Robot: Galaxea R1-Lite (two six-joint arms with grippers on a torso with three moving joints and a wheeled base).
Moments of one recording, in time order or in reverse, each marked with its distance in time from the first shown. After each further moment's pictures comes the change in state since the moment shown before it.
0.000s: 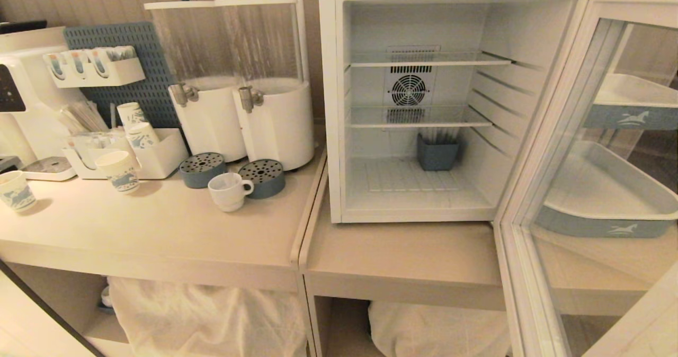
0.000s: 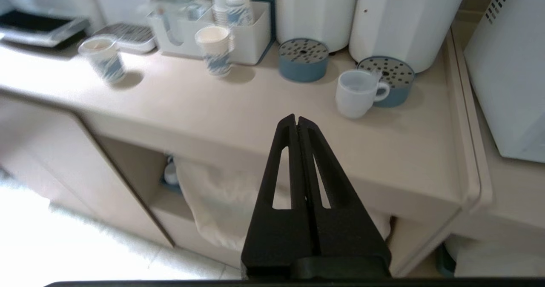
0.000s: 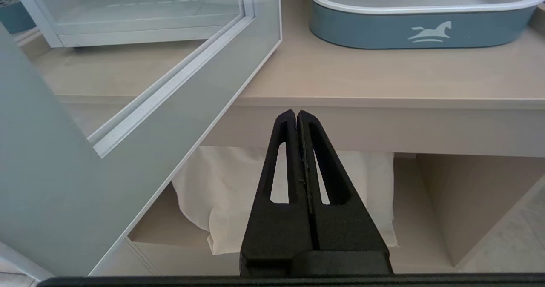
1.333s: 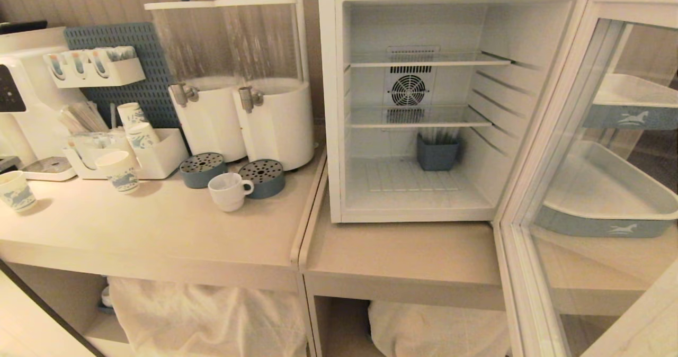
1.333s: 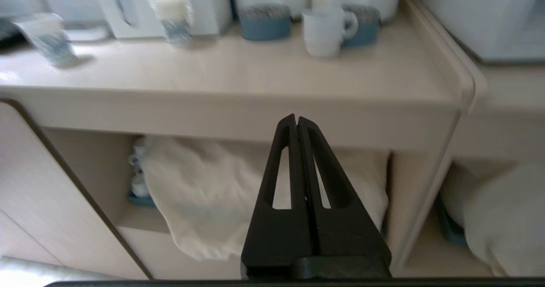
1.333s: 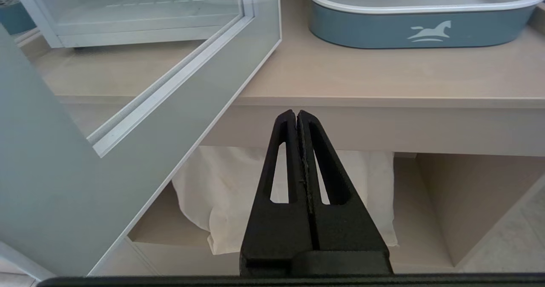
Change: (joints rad) left arm 0.145 -0.661 0.737 -0.222 -0.301 0.089; right arm 0.000 0.000 0.000 -0.001 0.000 0.000
